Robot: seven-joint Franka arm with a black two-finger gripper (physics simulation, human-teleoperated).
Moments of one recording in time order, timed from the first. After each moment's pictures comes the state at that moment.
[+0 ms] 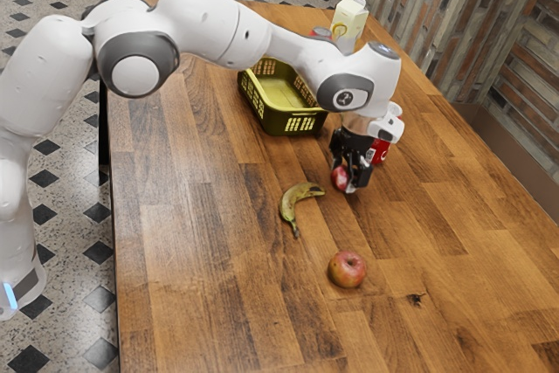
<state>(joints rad) 0.01 0.47 0.02 -1.47 -0.04 1.99 -0.06</state>
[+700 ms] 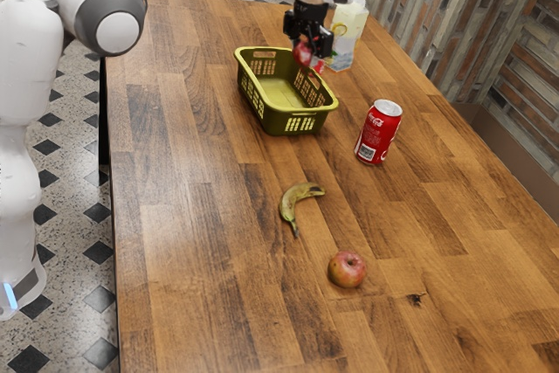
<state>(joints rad) 0.33 0.27 0.03 -1.34 -0.02 1.78 -0.05</state>
